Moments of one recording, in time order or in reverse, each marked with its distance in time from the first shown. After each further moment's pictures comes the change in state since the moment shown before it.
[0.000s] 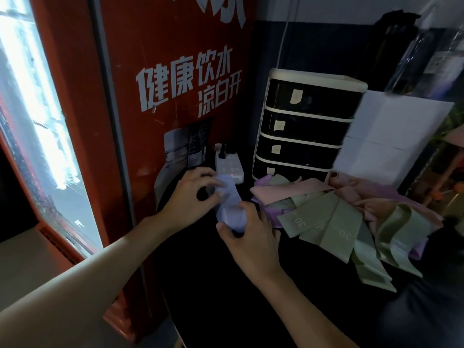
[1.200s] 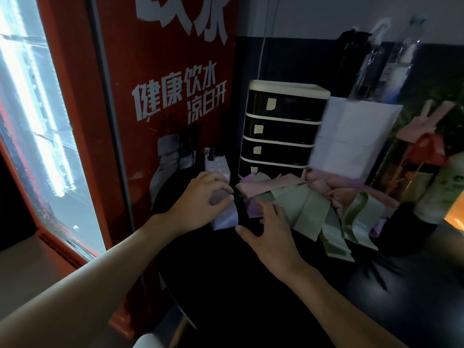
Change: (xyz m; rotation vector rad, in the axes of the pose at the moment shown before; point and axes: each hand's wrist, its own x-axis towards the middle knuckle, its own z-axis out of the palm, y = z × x) left_hand -0.016 0.073 0.001 0.095 -0.110 0.141; right_hand -0.034 0.021 -0.071 0.103 -0.057 -0.070
